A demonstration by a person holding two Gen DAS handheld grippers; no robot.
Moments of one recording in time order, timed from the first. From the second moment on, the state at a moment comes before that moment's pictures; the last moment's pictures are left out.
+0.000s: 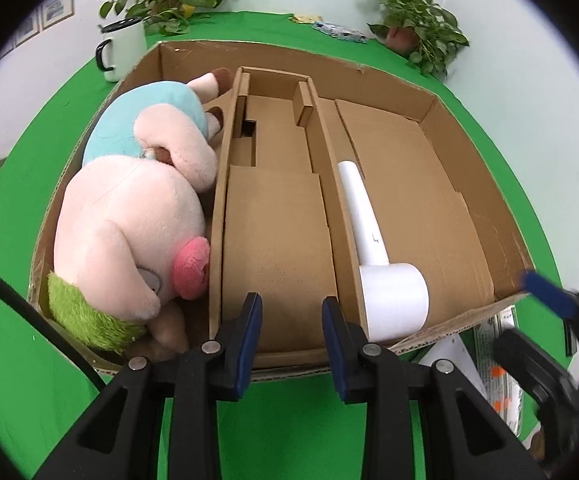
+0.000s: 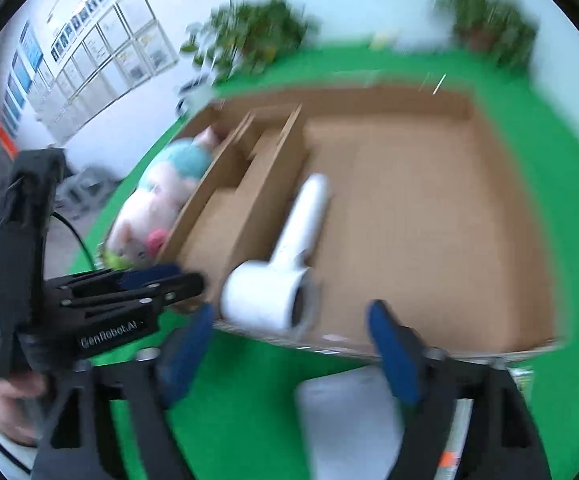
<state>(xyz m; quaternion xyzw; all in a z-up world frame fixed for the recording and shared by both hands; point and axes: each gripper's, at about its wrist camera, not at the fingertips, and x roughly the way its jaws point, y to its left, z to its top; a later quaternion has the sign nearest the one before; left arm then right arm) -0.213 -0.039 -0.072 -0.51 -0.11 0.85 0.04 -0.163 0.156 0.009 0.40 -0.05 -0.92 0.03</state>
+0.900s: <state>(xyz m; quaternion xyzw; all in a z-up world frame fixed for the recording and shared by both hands) -0.096 0.004 0.016 -0.24 -0.02 0.97 -0.02 -0.066 0.167 0.019 0.29 0.00 -0.96 -0.01</state>
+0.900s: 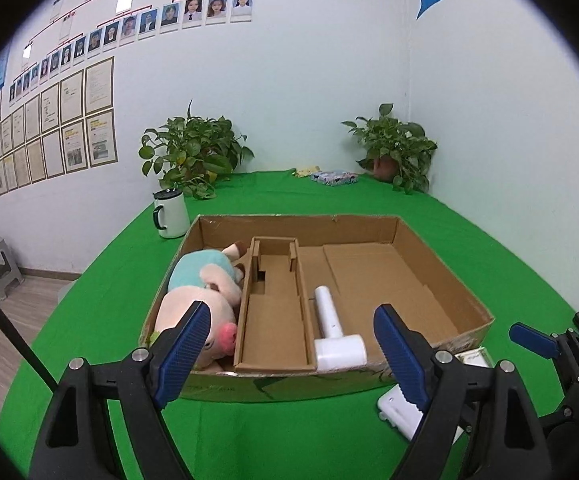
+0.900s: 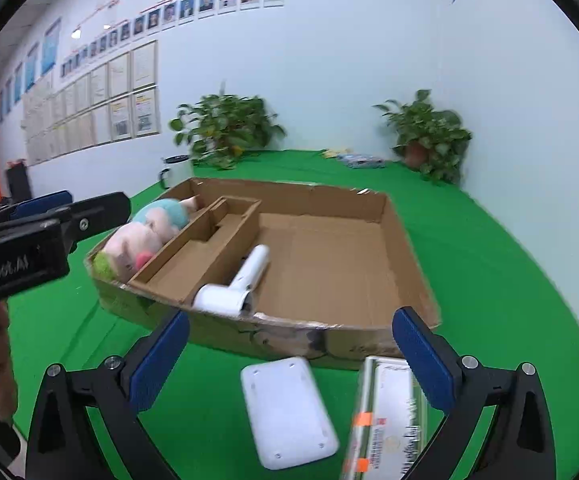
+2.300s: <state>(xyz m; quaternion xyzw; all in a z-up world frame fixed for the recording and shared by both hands) -0.082 -0.050 -0.077 -0.39 -0.12 0.91 0.06 -0.073 0.122 -0.070 0.47 -0.01 -0.87 0.17</state>
